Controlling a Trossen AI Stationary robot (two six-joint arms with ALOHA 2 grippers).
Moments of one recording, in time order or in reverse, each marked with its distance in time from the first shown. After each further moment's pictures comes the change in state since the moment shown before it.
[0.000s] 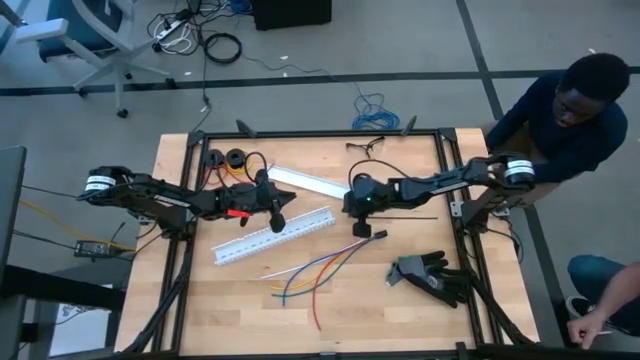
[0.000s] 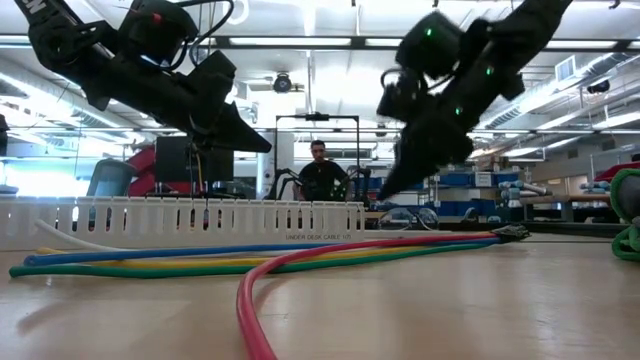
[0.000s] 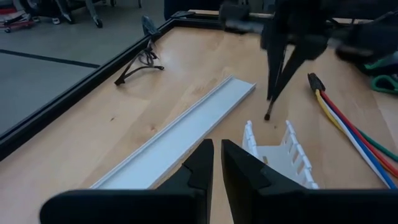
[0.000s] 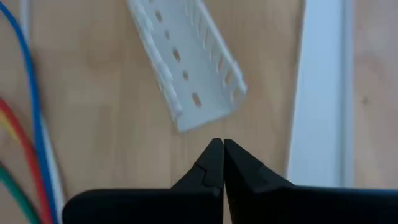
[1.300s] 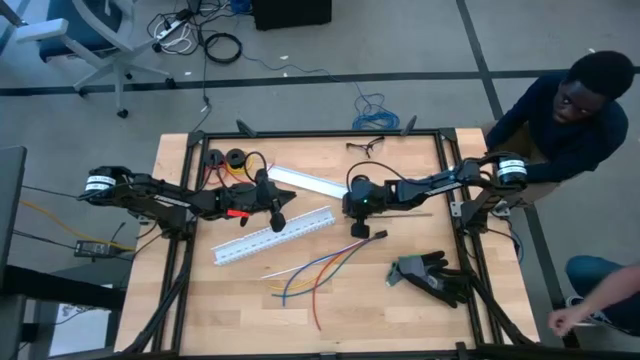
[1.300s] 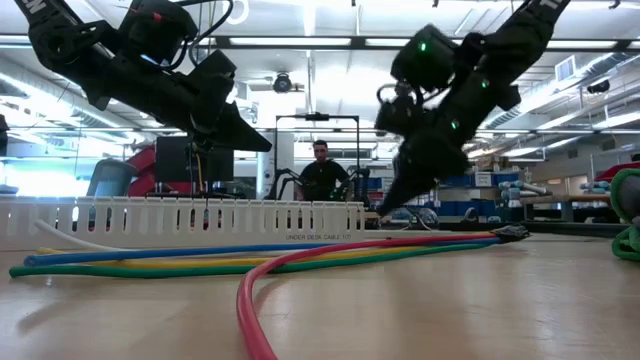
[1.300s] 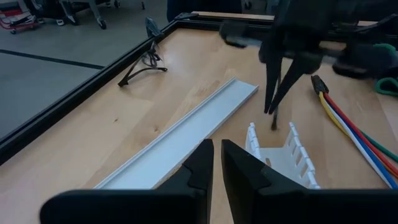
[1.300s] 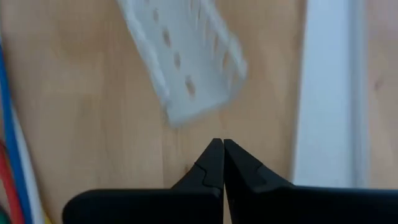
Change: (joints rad) left arm 0.000 0.000 0.000 0.004 -0.012 0.000; right arm -0.006 0.064 0.000 0.034 0.013 0.020
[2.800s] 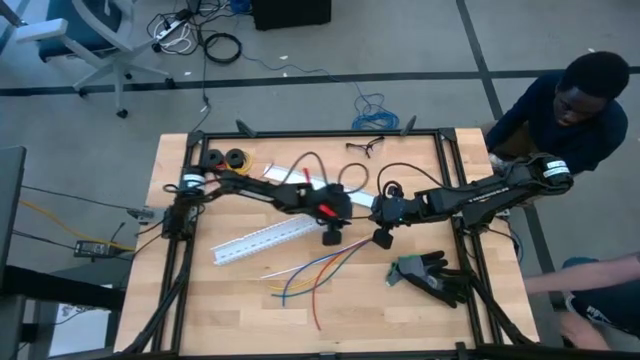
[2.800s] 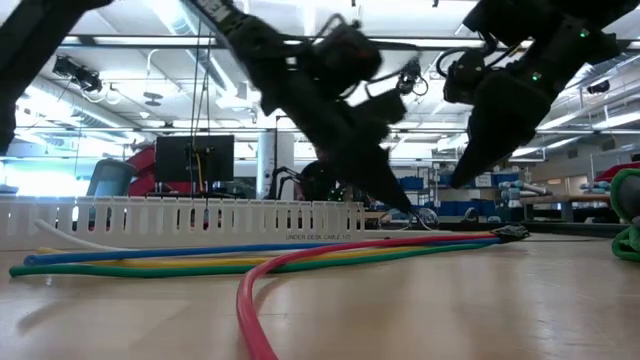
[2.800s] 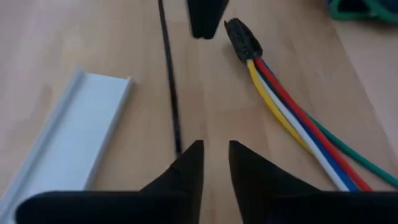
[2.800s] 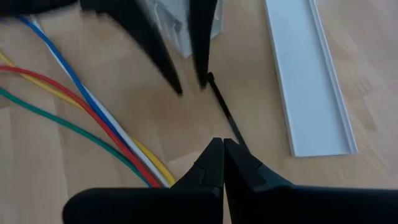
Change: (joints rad) left arm -0.019 0.774 0.967 -0.624 0.359 0.215; right arm 0.210 -0.377 -0.166 -0.283 0.218 0.458
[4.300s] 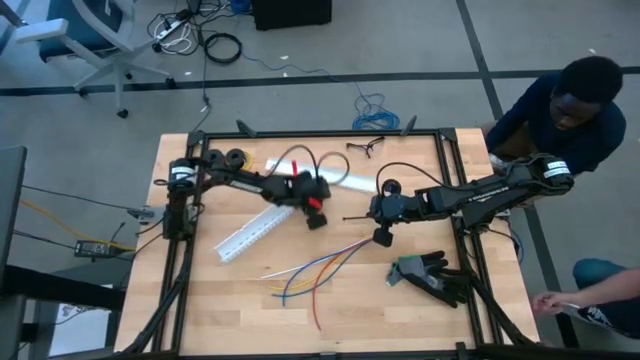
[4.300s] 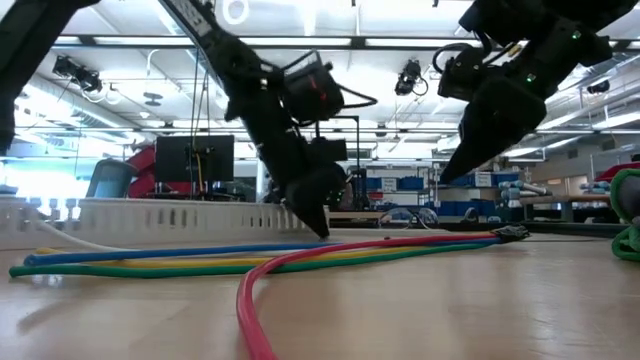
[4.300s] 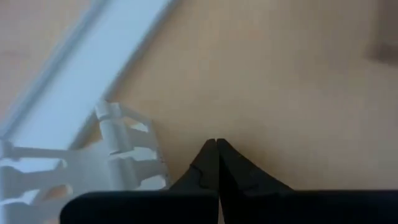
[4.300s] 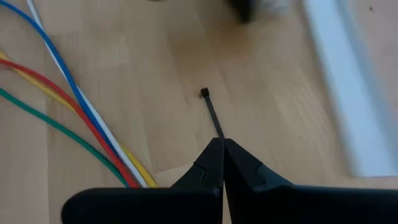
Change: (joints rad) left arm 0.145 -0.097 -0.207 -0.117 -0.306 -0.195; right arm -0.026 0.002 0.000 0.042 0.000 -0.140
